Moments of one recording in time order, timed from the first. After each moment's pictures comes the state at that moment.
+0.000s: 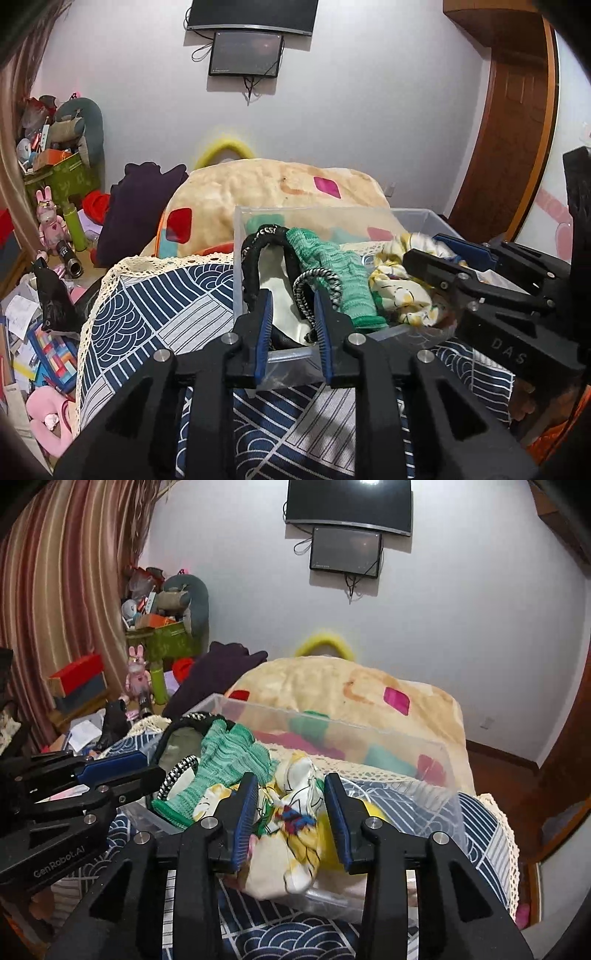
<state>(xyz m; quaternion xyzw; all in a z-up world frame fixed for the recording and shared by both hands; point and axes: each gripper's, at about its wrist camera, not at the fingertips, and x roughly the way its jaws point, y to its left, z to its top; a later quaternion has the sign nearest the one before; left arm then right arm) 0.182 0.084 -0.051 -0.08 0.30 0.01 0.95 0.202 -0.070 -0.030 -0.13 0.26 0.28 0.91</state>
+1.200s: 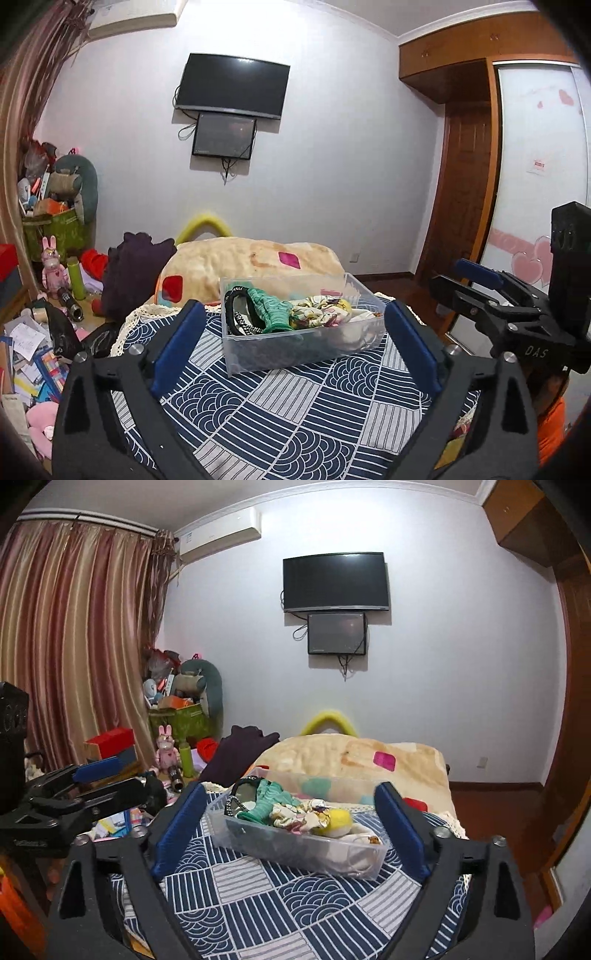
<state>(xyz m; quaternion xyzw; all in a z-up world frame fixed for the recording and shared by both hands) 0.039 0.056 0.028 -0.07 0.15 -0.03 0.99 0.088 -0.143 0.025 -0.04 0.12 0.31 0.94</state>
